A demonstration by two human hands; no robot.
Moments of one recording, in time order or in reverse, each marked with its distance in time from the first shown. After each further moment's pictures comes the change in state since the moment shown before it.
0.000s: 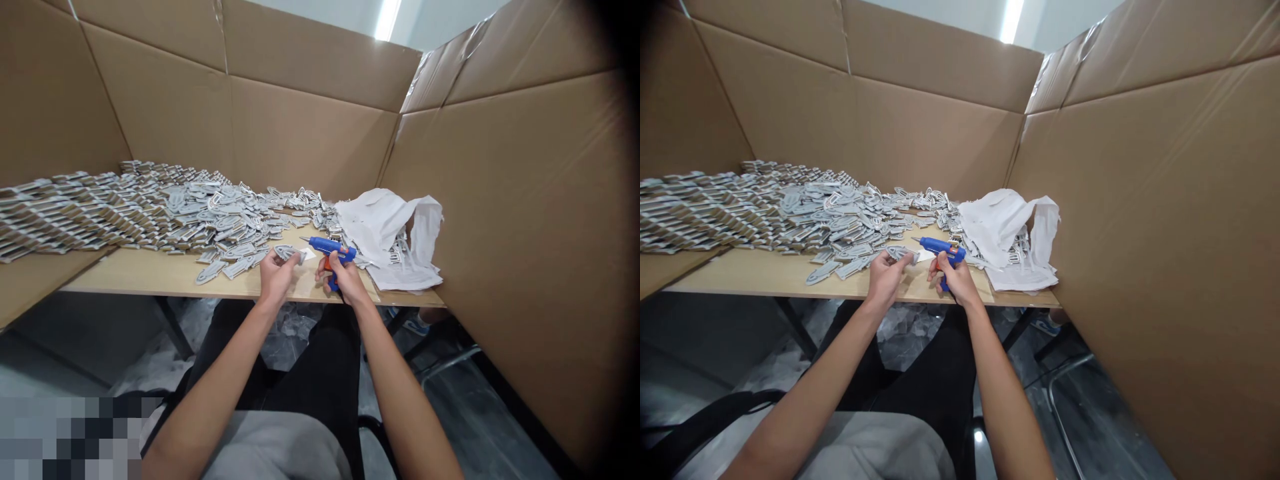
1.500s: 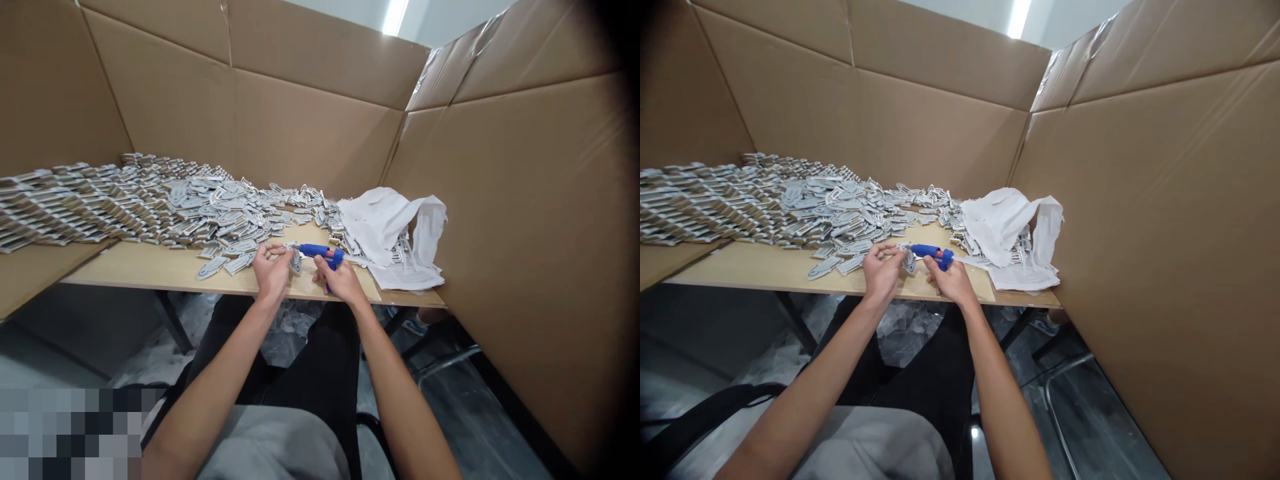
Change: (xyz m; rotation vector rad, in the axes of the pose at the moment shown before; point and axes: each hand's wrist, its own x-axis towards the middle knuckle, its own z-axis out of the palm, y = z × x) left_hand 0.003 0.002 -0.001 -0.067 0.181 0.048; right_hand -0.004 -0.004 0.004 -0.459 0.010 0.047
